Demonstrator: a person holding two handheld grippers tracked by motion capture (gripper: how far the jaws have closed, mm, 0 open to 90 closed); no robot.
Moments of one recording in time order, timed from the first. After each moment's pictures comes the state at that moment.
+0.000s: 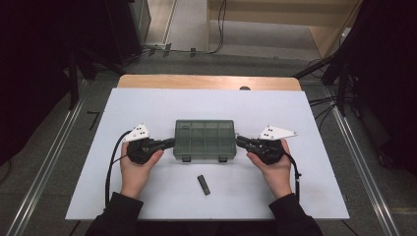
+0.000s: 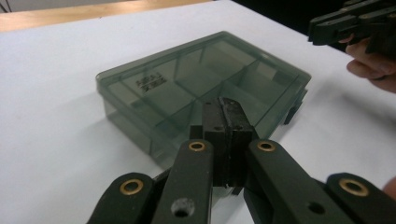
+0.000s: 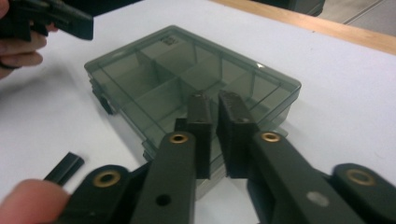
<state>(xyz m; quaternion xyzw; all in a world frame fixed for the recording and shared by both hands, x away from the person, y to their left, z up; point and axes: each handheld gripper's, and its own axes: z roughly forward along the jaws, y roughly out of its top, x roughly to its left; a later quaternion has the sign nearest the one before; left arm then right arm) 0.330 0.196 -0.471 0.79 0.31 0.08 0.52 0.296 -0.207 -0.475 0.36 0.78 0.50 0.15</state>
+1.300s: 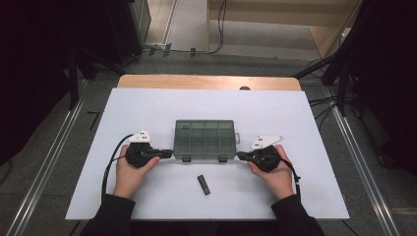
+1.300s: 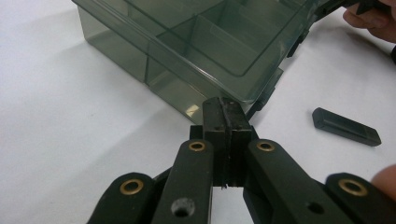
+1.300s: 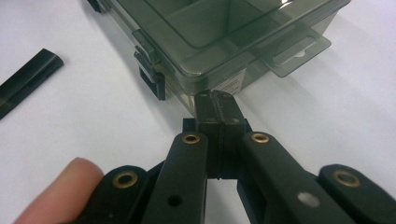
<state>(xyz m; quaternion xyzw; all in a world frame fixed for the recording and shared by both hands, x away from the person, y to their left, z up) 0.338 0.205 -0.496 0.84 0.29 0.00 0.45 0.295 -0.205 -0.505 0.32 0.85 0.39 0.12</state>
